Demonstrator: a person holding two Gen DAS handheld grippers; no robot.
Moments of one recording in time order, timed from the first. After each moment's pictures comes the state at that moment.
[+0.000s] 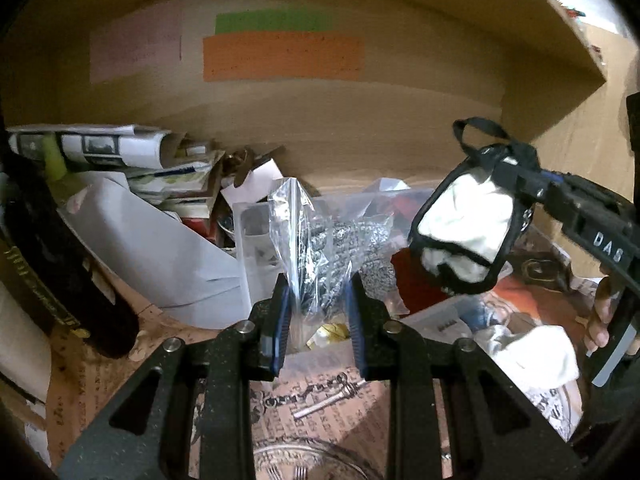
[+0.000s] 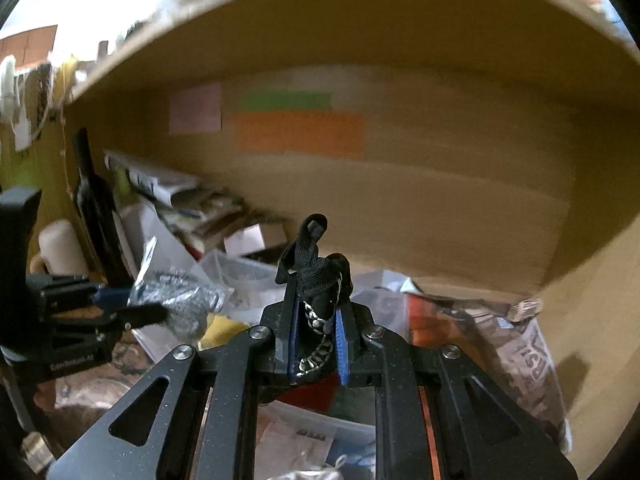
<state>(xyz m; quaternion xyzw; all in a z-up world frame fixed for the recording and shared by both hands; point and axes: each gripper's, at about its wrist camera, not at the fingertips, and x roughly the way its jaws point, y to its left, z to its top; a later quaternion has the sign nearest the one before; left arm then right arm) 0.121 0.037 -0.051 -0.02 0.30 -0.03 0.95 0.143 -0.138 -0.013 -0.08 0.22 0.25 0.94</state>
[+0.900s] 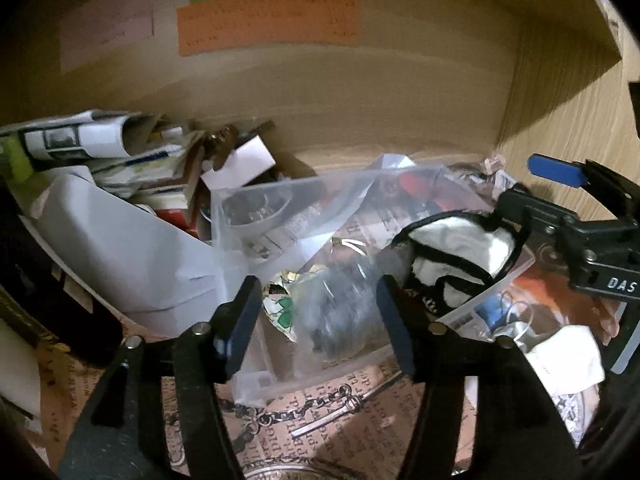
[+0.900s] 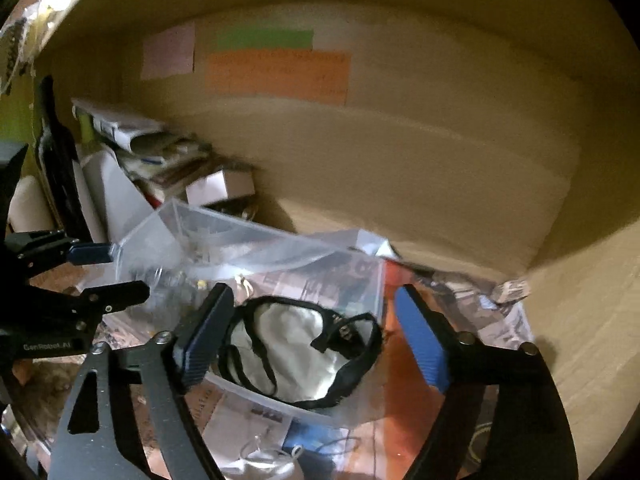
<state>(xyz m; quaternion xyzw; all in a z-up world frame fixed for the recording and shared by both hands) 0.156 0.031 -0.070 -0.01 0.33 -0.04 0.94 0.162 -0.146 -0.028 -0.13 0.27 0.21 0.93</state>
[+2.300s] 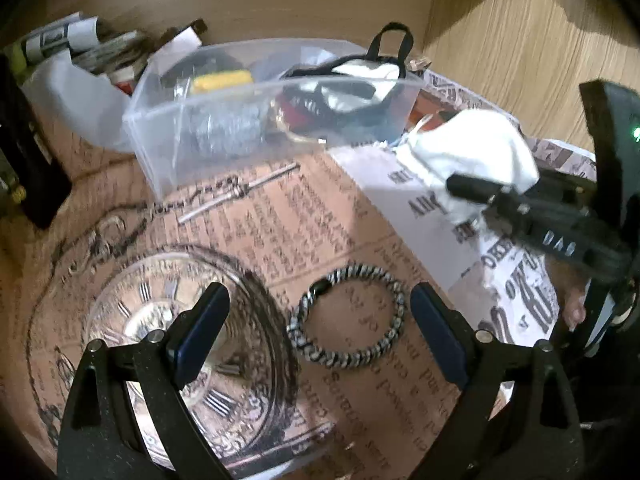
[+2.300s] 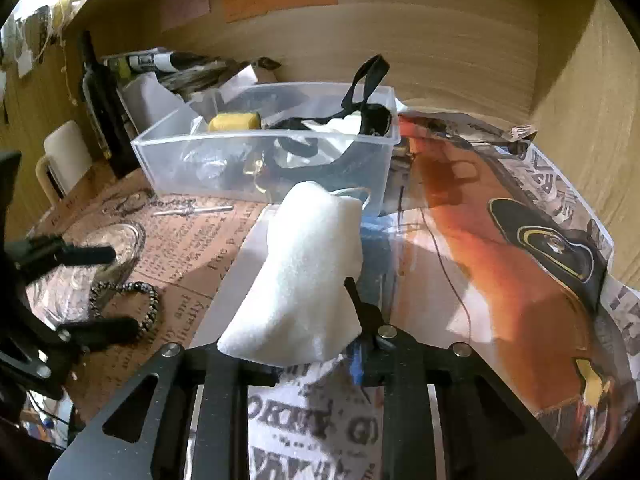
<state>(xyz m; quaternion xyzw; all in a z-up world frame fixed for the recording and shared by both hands) 0.028 -0.022 -0.147 0.00 0.42 -0.11 0.90 0.061 -0.189 -0.115 -0.05 0.36 0.22 0.90</state>
